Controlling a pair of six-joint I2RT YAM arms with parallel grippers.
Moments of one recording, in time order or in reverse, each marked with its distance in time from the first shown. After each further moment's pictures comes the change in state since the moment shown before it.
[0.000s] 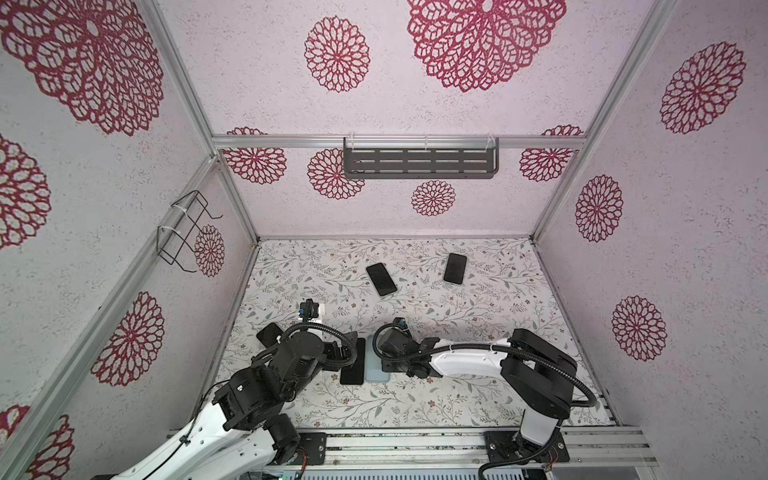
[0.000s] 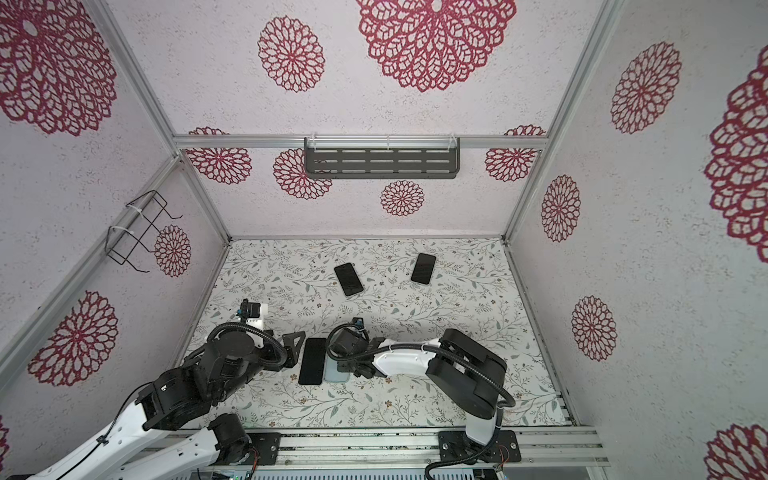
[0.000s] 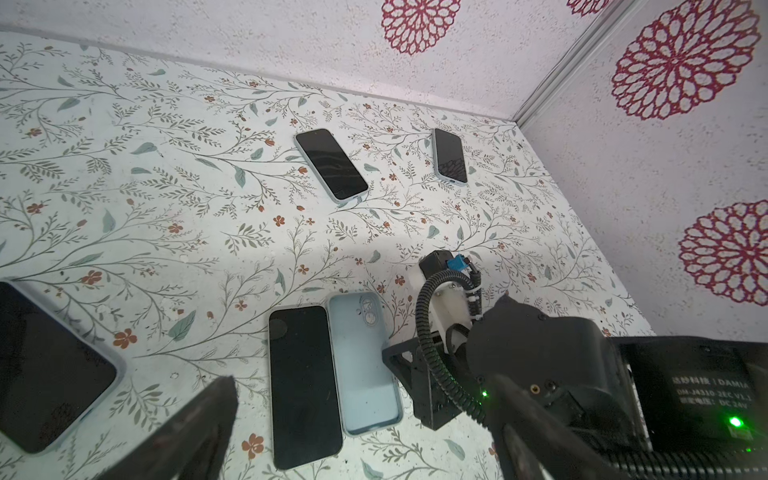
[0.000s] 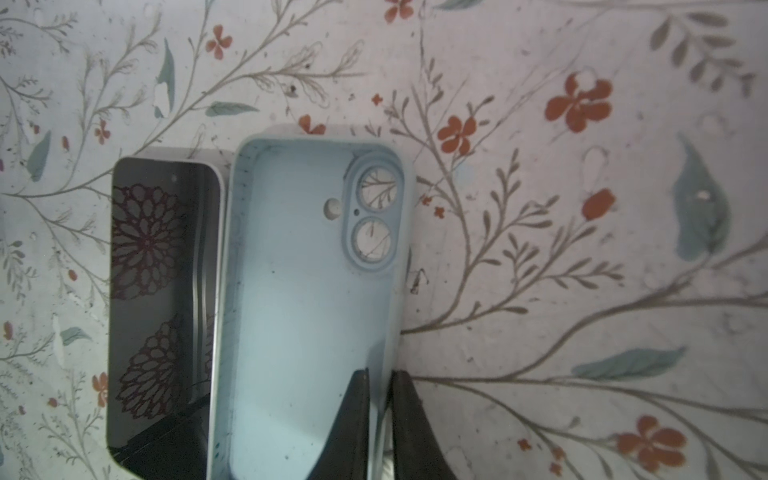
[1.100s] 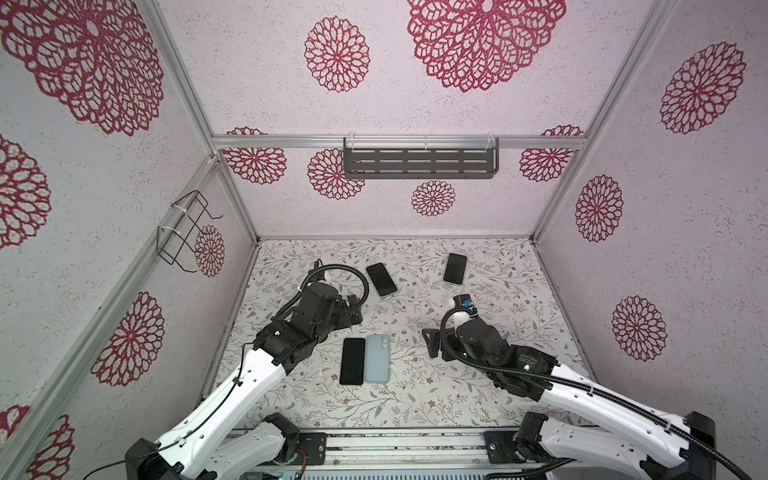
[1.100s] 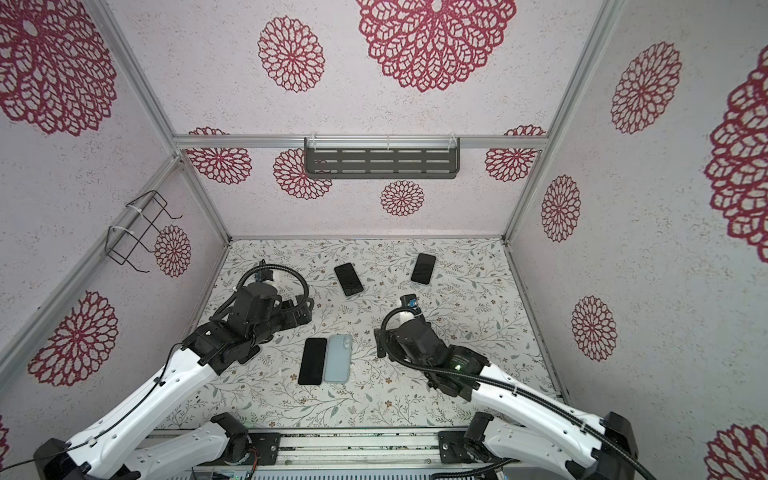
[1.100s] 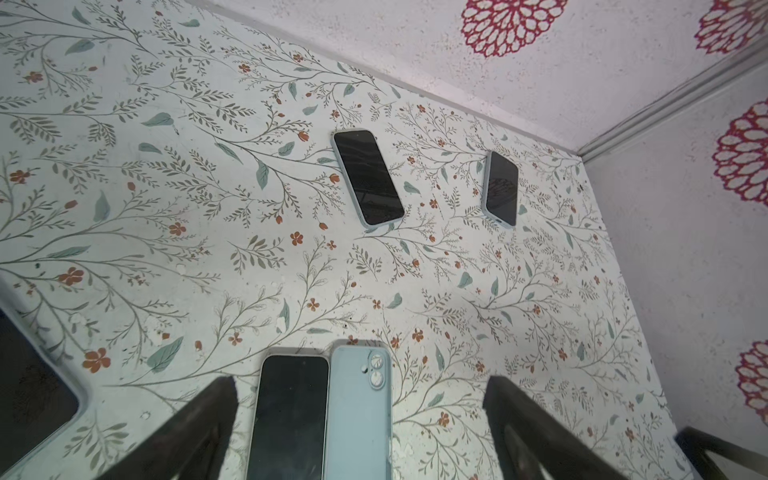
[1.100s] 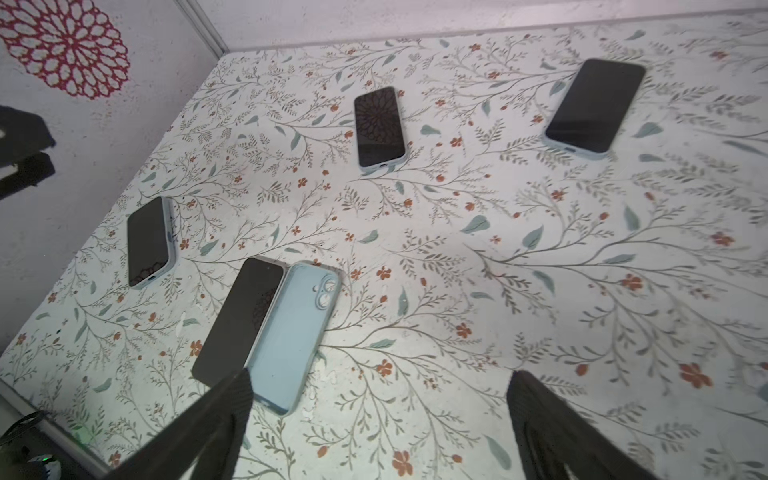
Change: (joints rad) left arm 0.356 0.403 0.148 0.164 0.229 -0.025; right arm -0.168 -0.883 -0.215 -0.257 0.177 -0.438
